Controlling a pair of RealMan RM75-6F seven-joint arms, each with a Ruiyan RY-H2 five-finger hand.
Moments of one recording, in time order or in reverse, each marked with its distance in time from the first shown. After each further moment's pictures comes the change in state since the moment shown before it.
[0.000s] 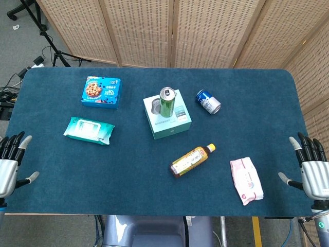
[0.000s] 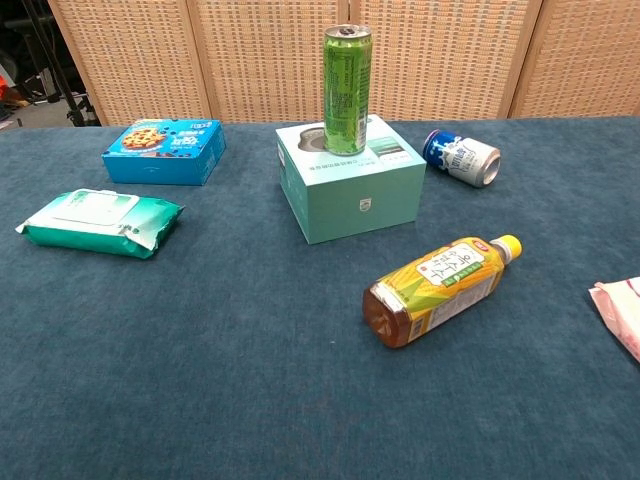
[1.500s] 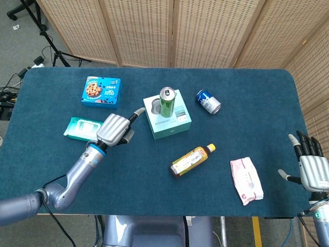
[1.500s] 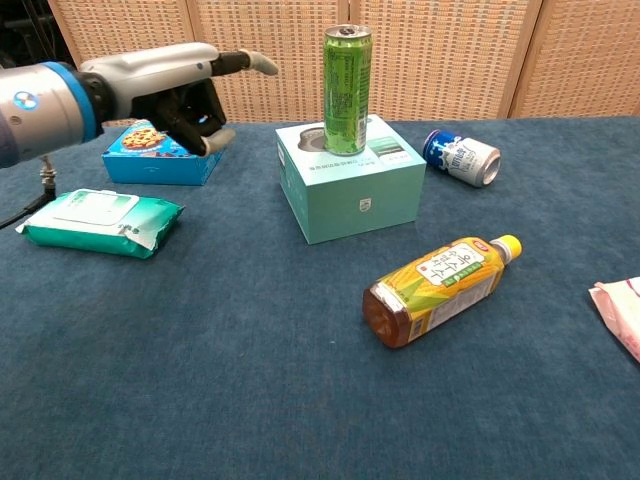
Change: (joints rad) left arm -0.697 -0.296 -0.258 -0.030 -0.395 -0.663 0.273; right arm 0.046 -0.019 0.016 0.039 0.103 -0.128 0.007
